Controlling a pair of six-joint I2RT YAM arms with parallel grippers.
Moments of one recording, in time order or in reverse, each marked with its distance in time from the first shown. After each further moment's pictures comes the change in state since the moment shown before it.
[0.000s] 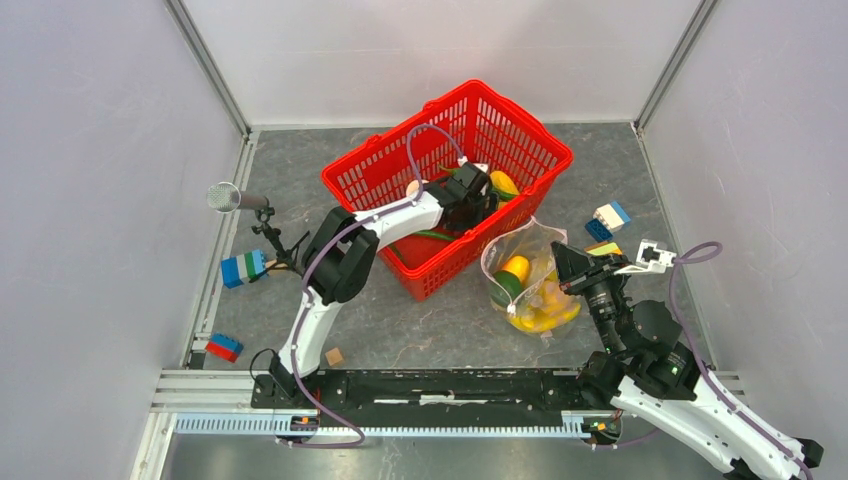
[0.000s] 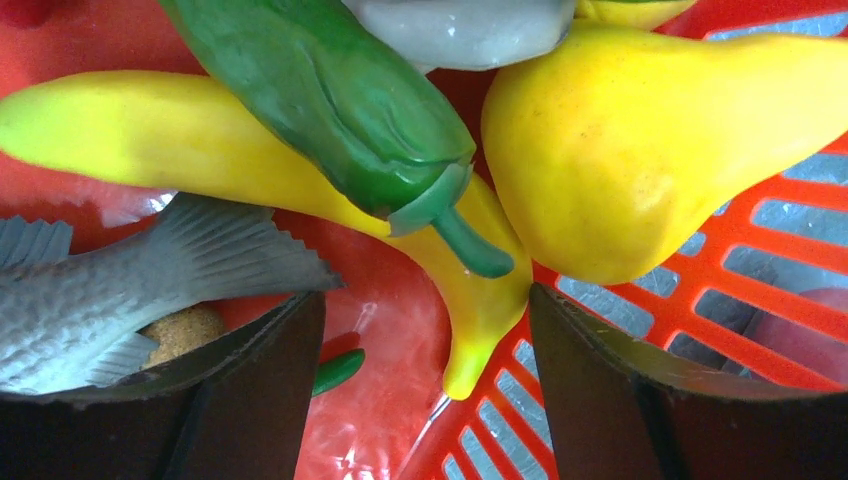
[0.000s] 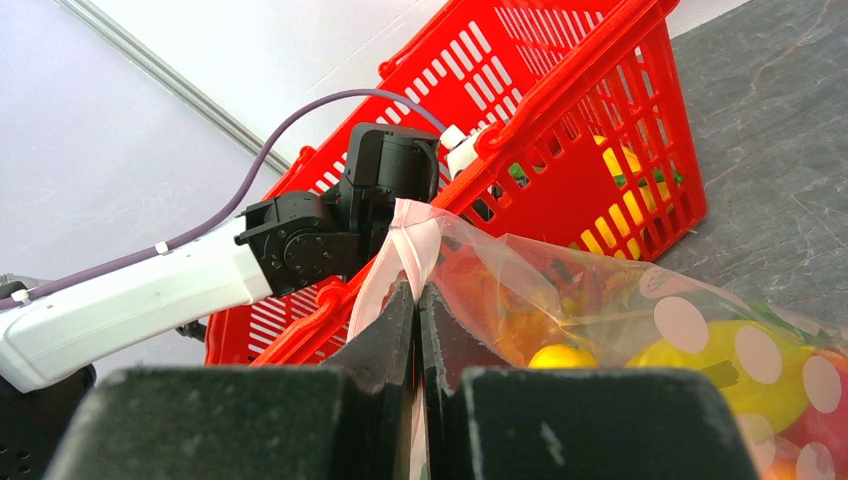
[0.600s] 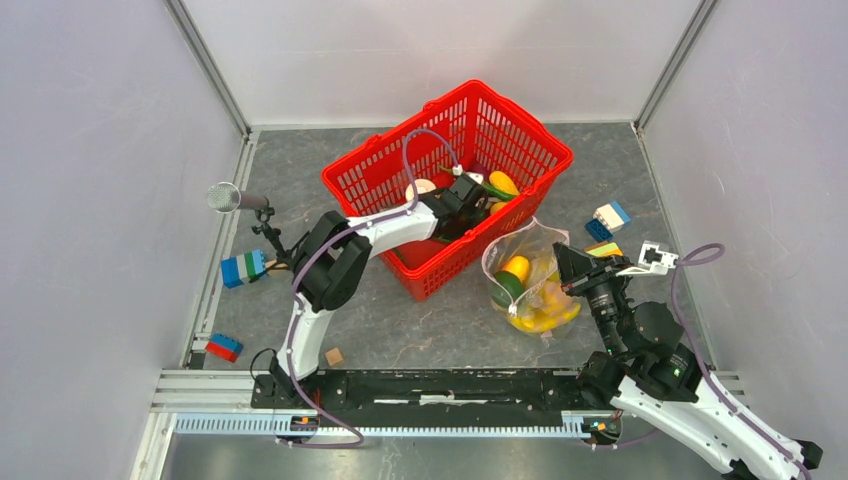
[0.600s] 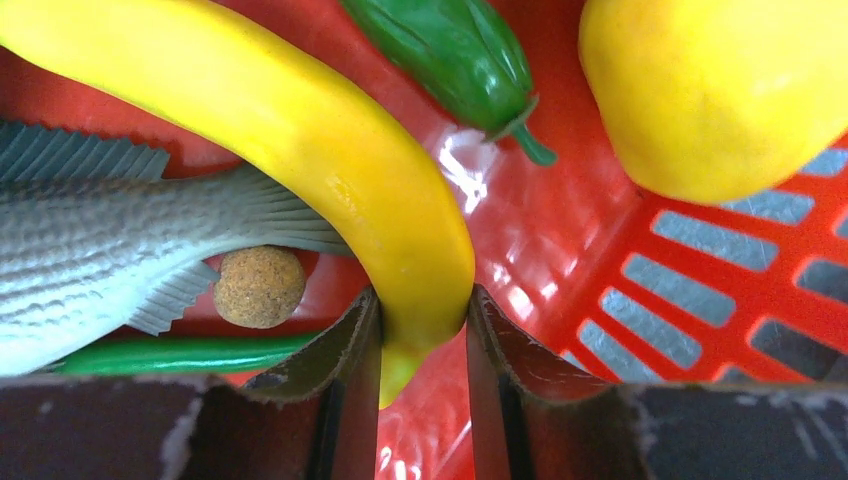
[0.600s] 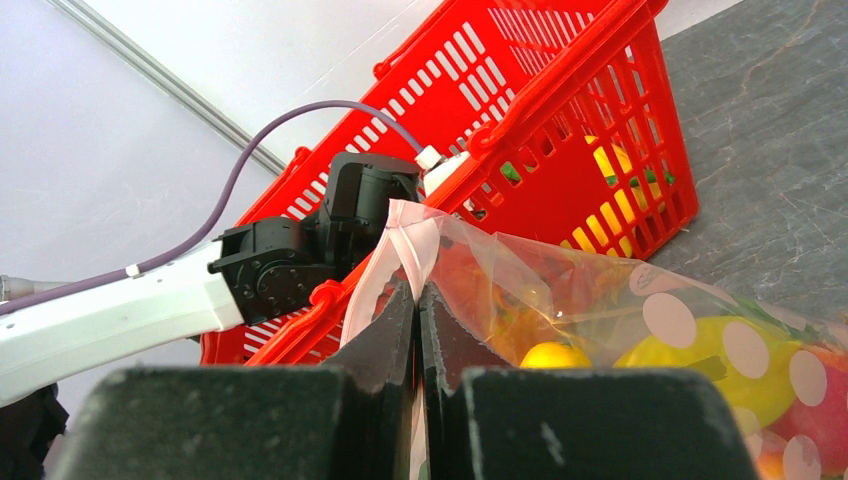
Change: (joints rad) left arm -0.017 -0.084 -0.151 0.040 -0.144 0.047; right arm 0.000 -0.018 0.000 -0.021 0.005 0.000
